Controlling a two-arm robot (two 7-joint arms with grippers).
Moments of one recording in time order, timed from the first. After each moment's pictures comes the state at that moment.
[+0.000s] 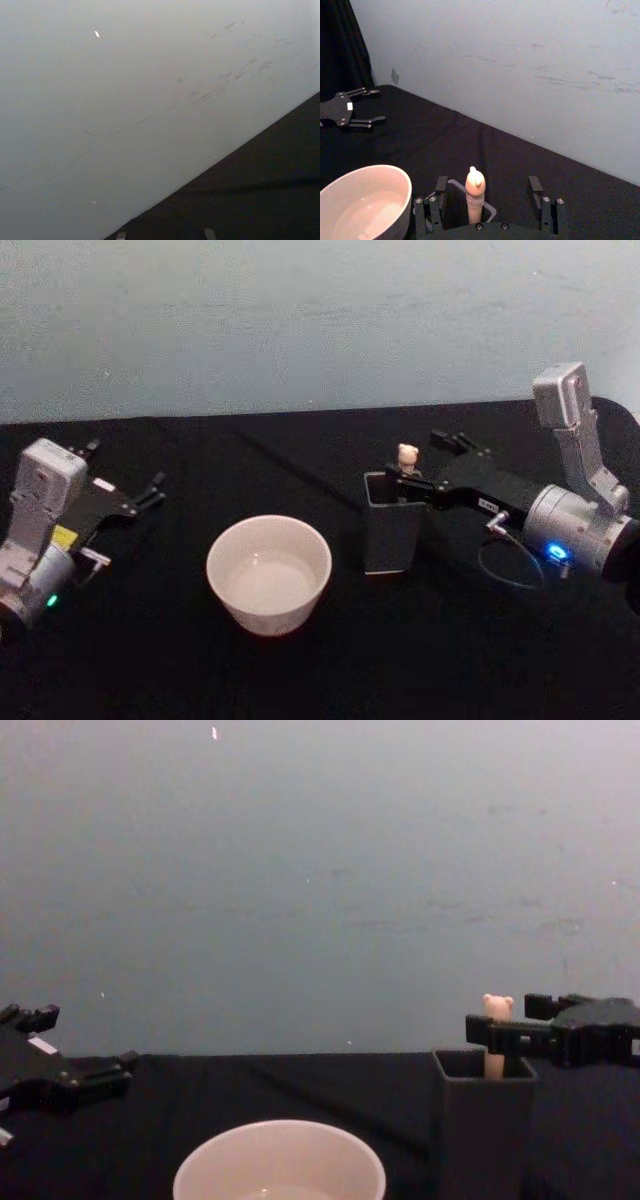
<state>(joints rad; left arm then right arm) -0.20 0.60 0.45 -1.41 -0.25 -0.12 0.03 0.29 0.49 -0.38 -1.46 0.49 0.13 0.46</state>
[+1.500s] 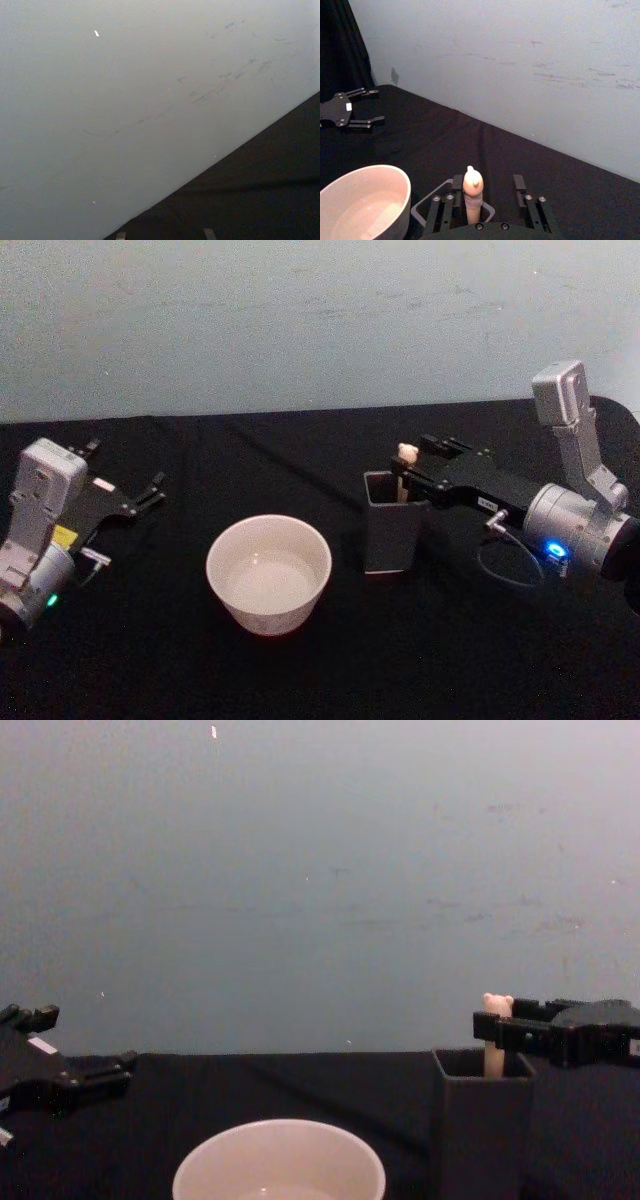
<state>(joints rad) -0.20 0.60 0.45 -1.41 -0.25 -0.12 0.03 0.30 0.49 -0.39 -1.44 0.50 0.14 0.47</state>
